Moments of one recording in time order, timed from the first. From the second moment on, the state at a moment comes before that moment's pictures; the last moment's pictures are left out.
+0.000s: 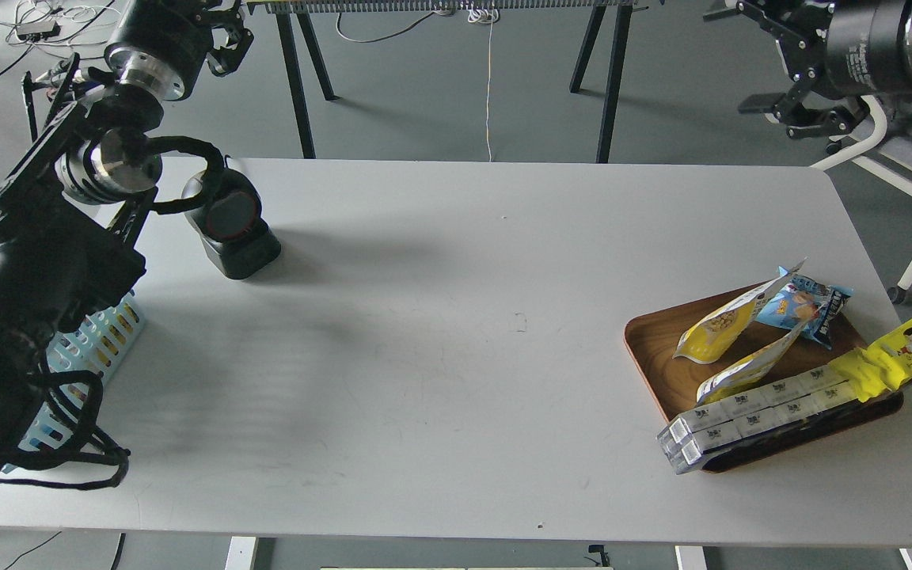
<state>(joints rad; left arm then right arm) -0.98 0.23 -1.05 -0.59 0.26 -0.24 -0.21 2.14 -0.82 -0.86 1.41 0.37 0.23 -0.31</state>
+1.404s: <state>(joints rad) -0.97 0.22 -1.04 -0.59 0.26 -0.23 -0.21 1.86 -0.81 -0.77 1.52 0.56 -0.11 -0.46</state>
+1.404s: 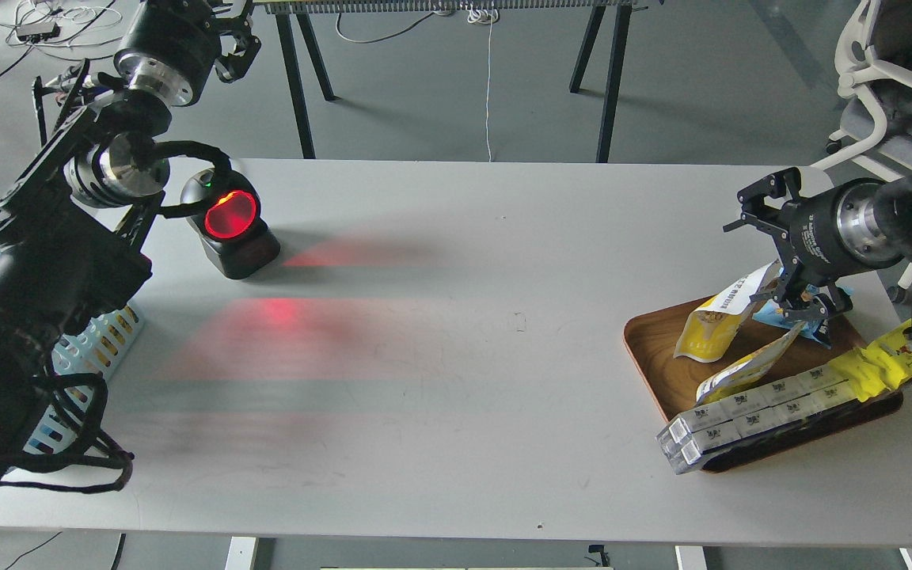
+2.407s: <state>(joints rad) -0.97 0.22 -1.03 -0.59 0.26 -0.23 -0.21 1.91 -0.96 -0.76 1.56 0.46 -0.06 -0.49</state>
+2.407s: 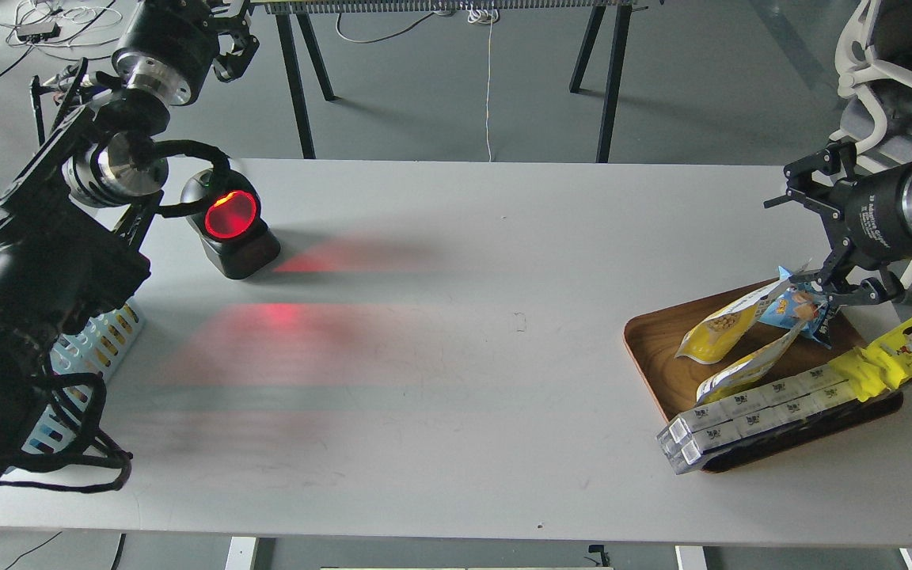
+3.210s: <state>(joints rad) -0.97 0.21 -1.03 -0.59 0.26 -0.23 -0.21 1.81 -0.91 -0.73 1.53 0.43 -0.08 -0.49</state>
